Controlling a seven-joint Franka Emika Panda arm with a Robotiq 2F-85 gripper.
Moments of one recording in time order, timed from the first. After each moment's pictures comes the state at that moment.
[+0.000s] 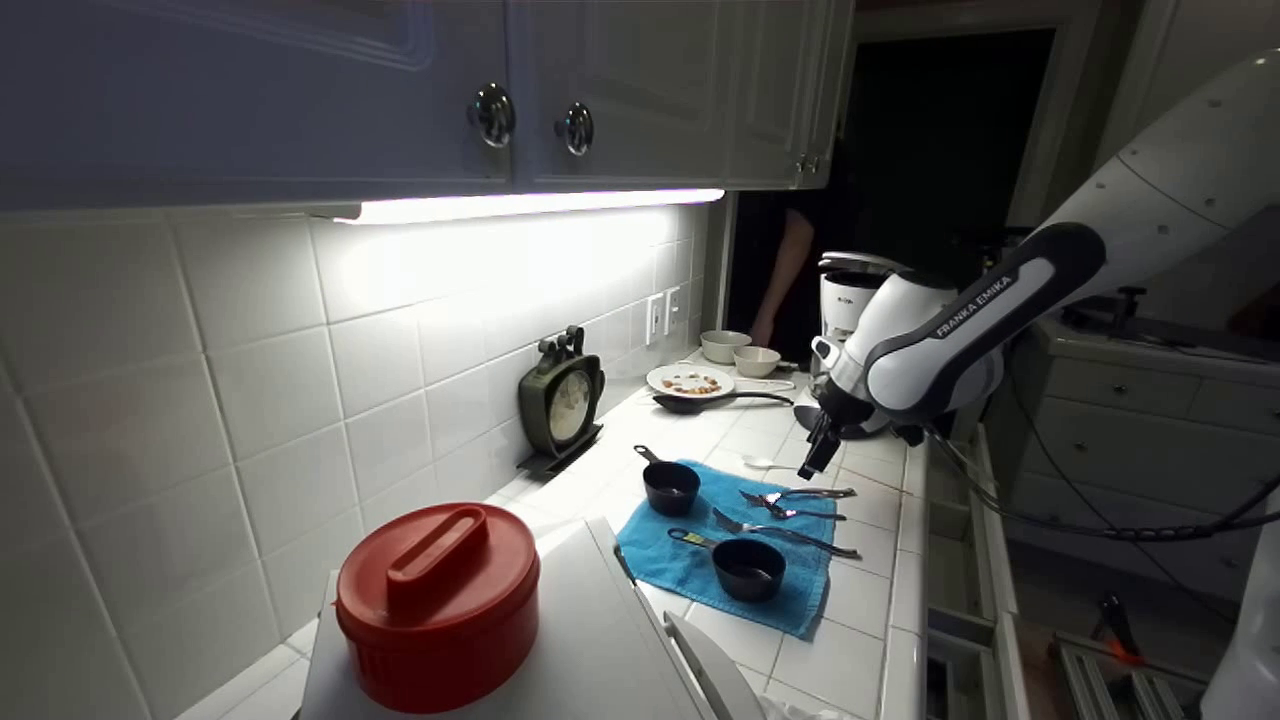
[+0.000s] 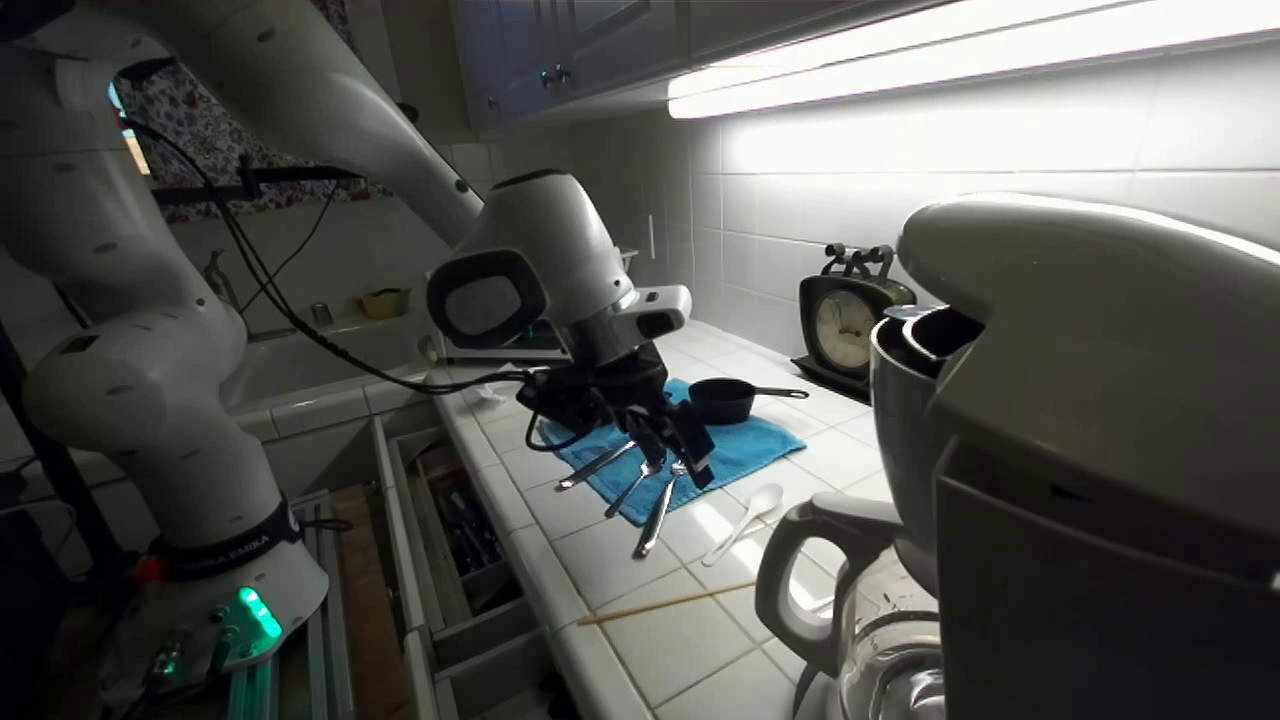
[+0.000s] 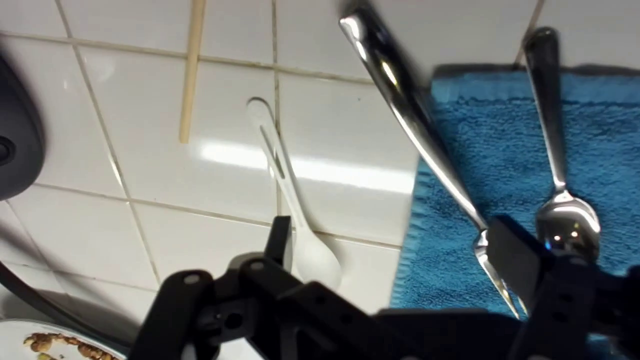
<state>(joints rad) -0.23 -0.06 -0.34 -2.60 -0.02 2.93 -0.60</state>
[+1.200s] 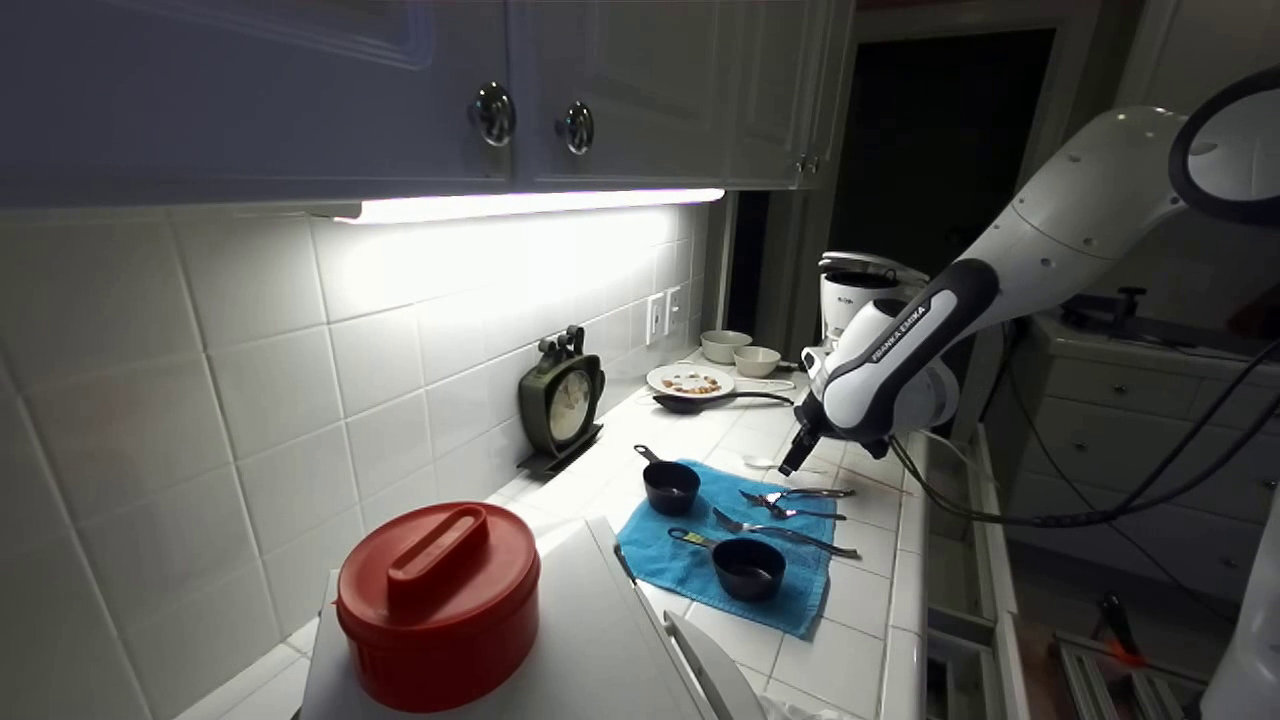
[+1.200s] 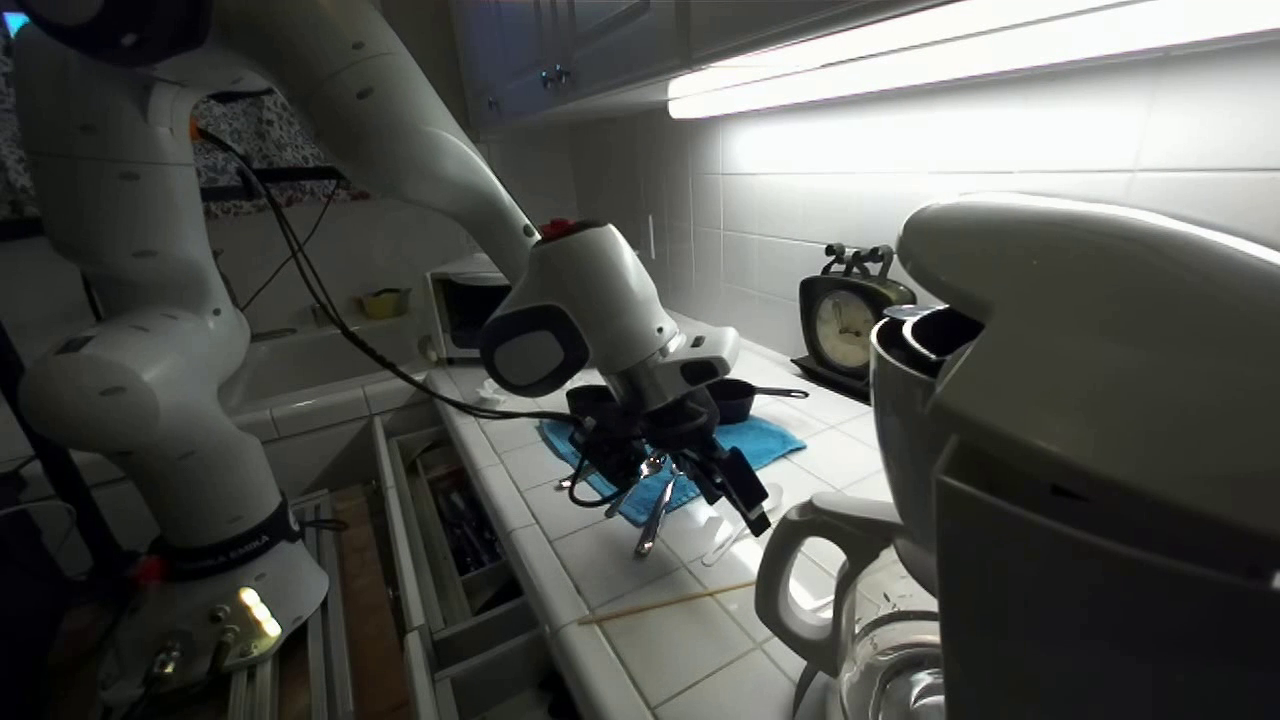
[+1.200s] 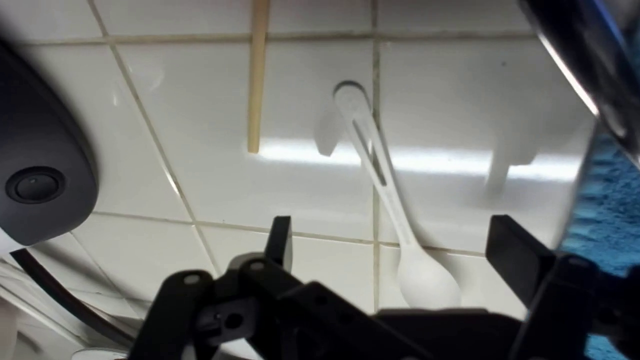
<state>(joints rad) -0.27 0.18 -0.32 -2.47 0.14 3.11 -0.60</state>
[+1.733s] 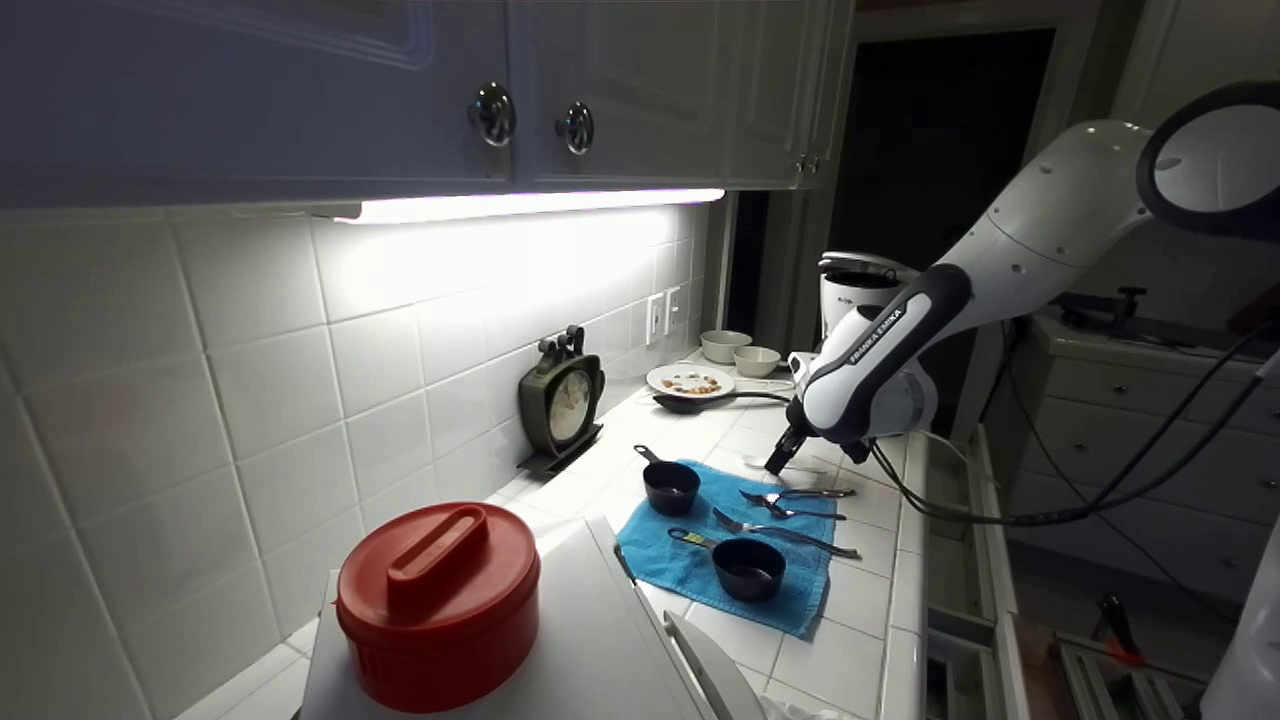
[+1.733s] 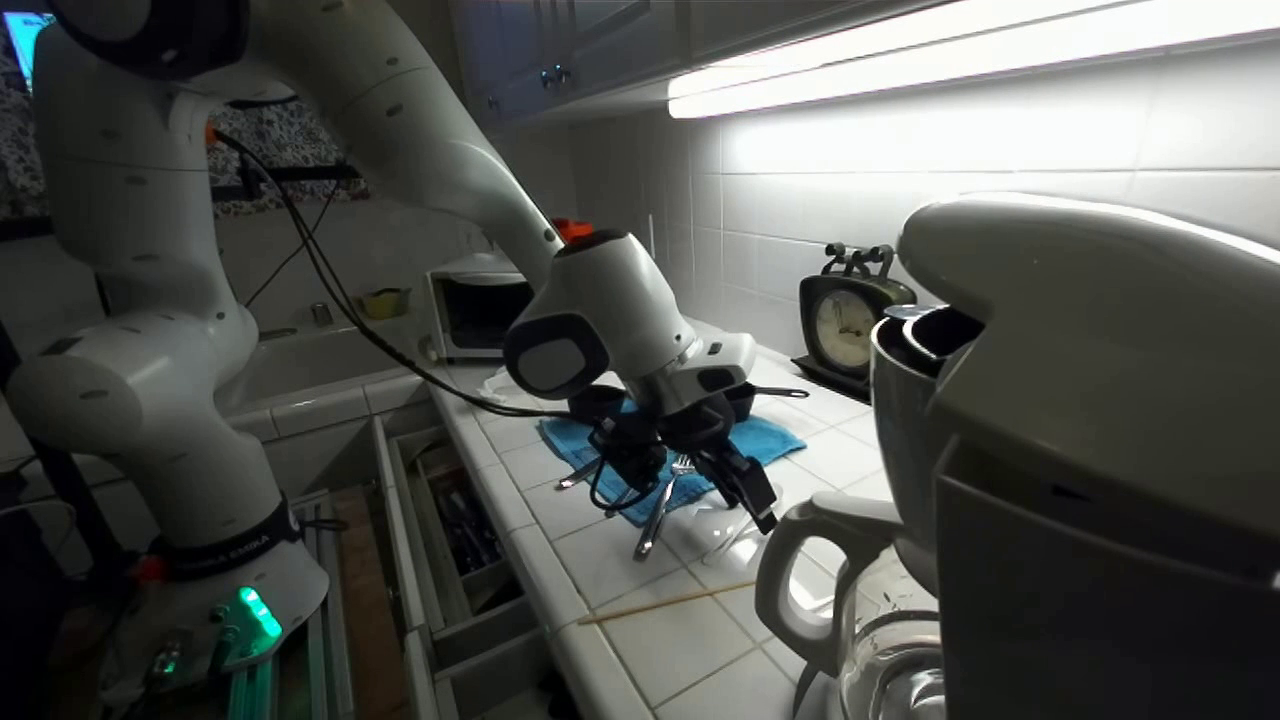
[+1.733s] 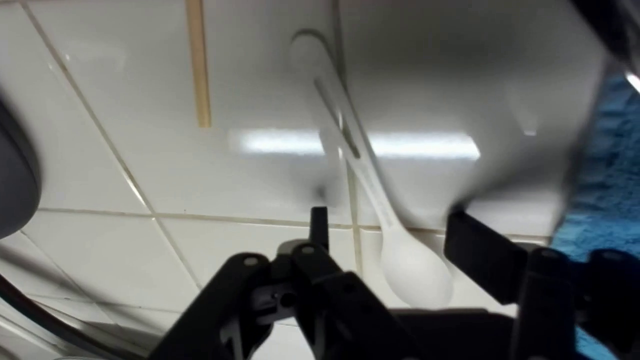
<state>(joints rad) -0.37 0.24 -0.18 -2.41 0.21 3.12 -0.60</state>
